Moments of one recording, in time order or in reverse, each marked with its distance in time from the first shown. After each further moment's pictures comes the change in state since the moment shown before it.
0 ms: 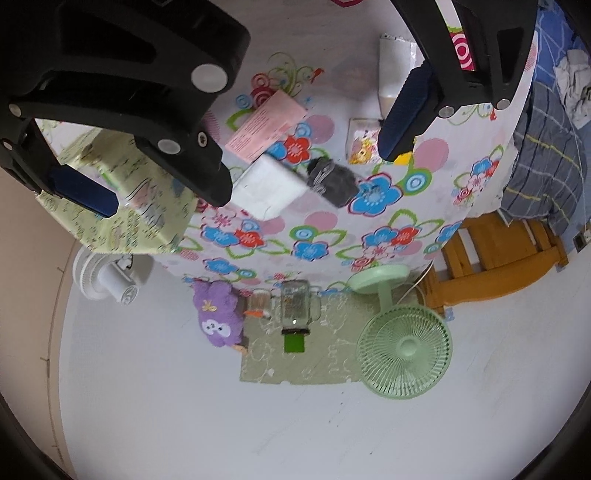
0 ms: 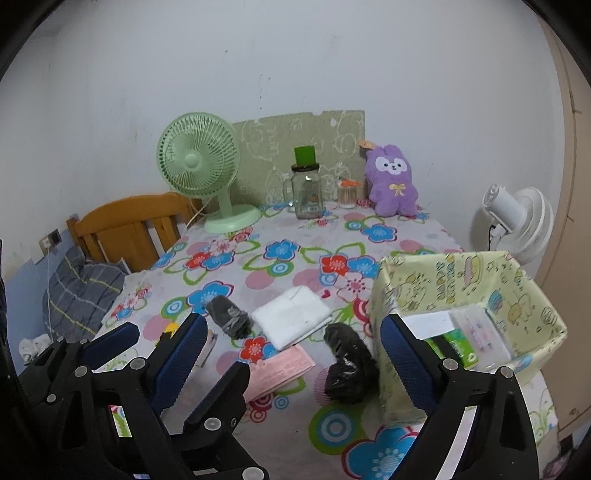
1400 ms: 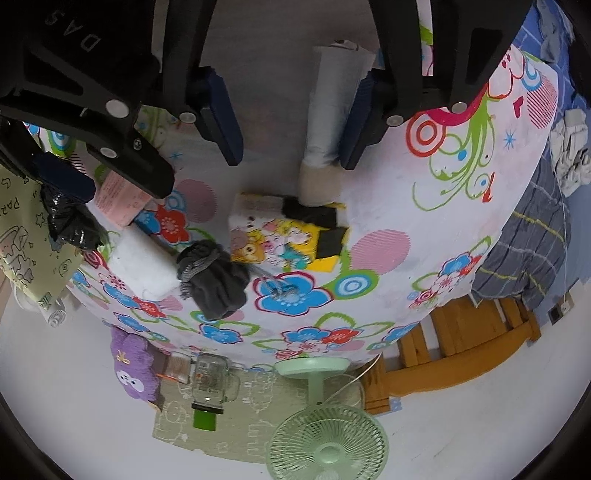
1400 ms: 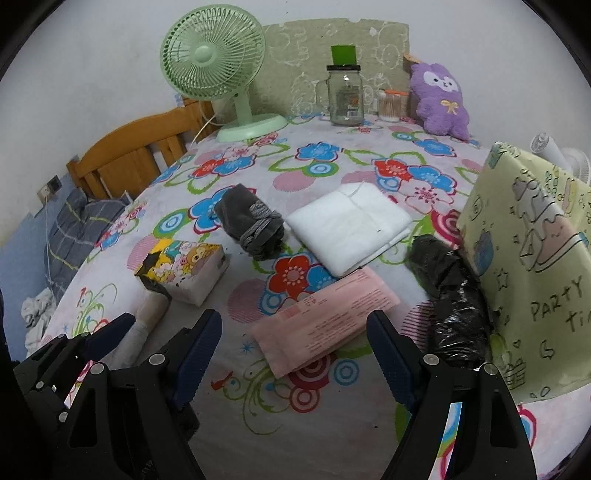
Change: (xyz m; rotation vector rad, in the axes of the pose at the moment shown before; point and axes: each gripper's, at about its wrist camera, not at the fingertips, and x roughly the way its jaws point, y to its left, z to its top) left arm 0.067 0.078 -0.058 -0.160 0.217 0.135; right arm 0.102 0.040 -0.051 -0.034 0.280 0.067
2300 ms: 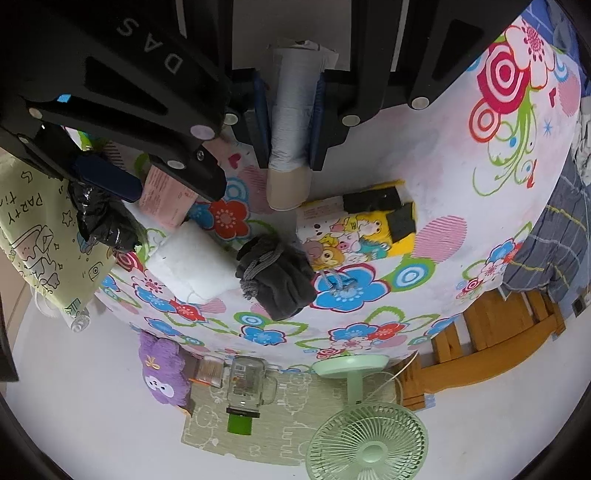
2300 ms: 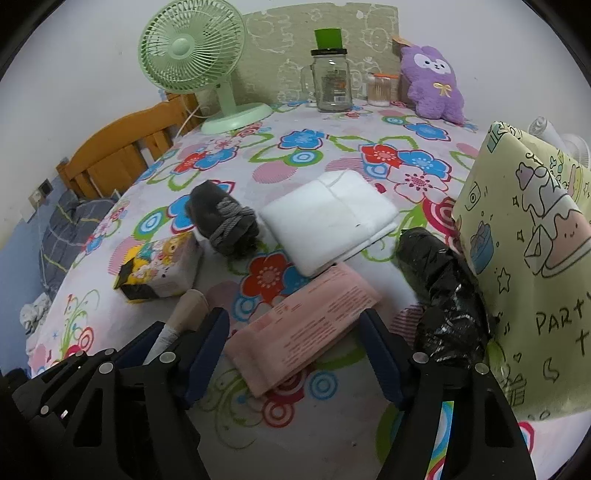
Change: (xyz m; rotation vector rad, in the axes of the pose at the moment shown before) left arm 0.009 -0.037 0.010 0.043 0.004 -0.093; right arm 0.017 -0.021 0.008 0.044 0.049 -0.017
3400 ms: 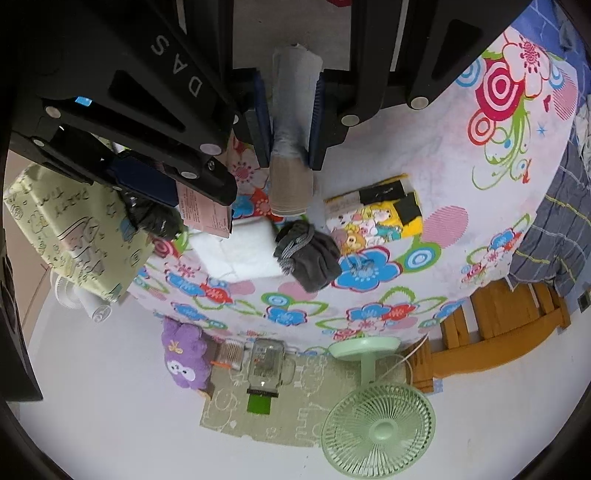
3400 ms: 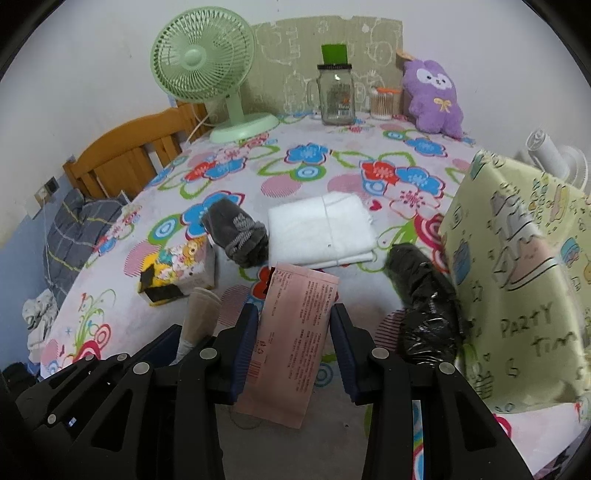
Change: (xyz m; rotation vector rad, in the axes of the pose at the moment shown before) left arm -0.037 -0.016 0.001 0.002 -0.053 -0.055; right arm -0.036 0.005 0.003 -0.026 -0.040 0.006
